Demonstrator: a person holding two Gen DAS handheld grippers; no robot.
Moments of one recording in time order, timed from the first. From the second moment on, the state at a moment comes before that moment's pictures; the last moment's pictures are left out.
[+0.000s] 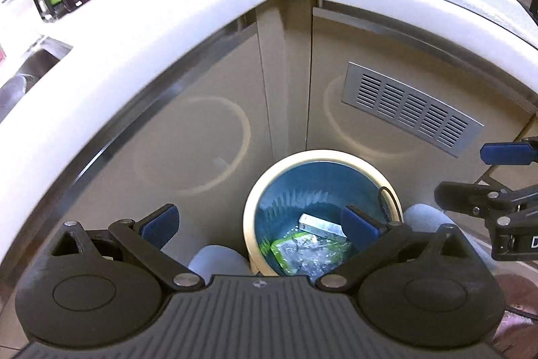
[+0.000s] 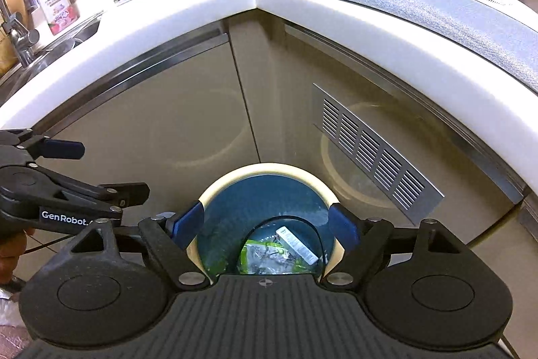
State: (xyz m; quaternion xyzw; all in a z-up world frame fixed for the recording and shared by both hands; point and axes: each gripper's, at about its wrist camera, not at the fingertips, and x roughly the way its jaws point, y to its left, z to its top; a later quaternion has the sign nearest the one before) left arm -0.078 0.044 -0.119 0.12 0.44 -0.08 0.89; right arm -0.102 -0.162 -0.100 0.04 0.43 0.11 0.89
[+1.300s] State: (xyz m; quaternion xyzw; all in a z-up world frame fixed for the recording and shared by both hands) left arm -0.086 0.044 -0.113 0.12 0.43 -0.08 0.89; right arm -0.114 -0.155 -0.099 0.04 0.43 0.11 0.90
